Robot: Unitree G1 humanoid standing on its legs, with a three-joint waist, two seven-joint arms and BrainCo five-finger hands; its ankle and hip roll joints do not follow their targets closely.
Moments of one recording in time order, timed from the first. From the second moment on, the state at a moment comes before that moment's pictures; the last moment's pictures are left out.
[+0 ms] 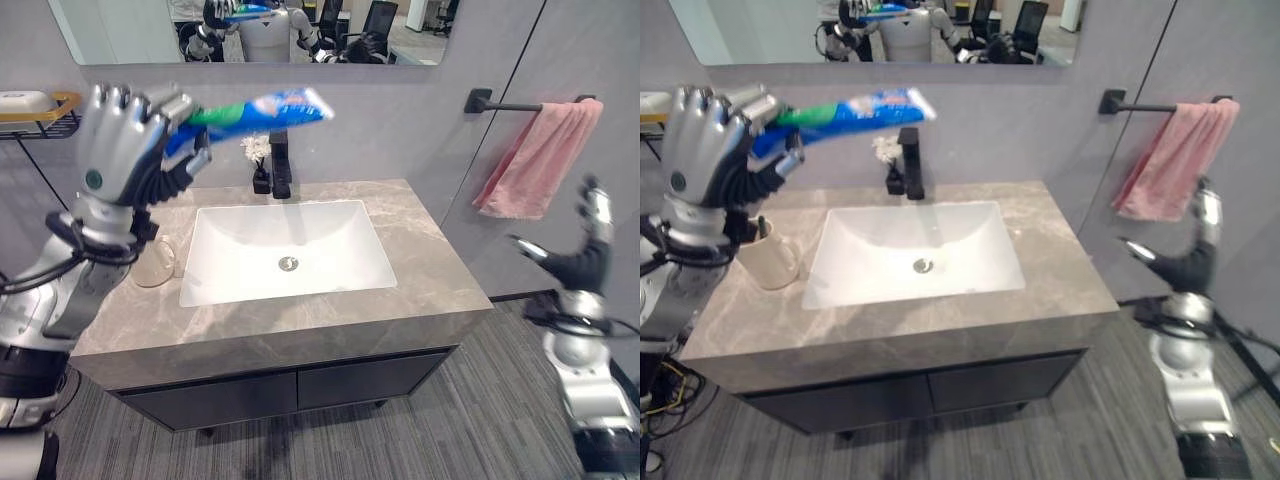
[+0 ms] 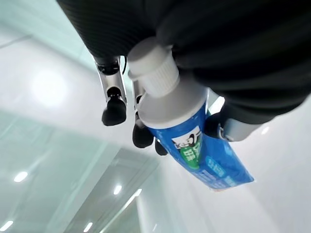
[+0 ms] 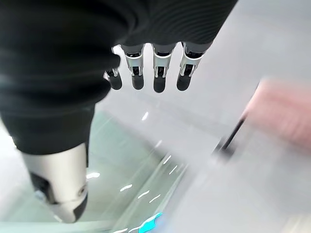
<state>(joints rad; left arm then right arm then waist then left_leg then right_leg) -0.60 0.96 -0.10 -0.08 0.72 -0.31 0.57 -0.23 -0.50 0.05 0.00 0.19 -0.30 -0.31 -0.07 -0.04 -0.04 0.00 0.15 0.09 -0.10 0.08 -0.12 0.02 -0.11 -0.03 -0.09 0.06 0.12</state>
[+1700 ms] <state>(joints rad) -0.50 0.73 -0.26 -0.17 0.60 -0.33 0.57 -0.65 -0.02 0.44 -0.02 1.01 -0.49 -0.04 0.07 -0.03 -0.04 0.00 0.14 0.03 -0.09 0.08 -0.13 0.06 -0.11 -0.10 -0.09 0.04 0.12</state>
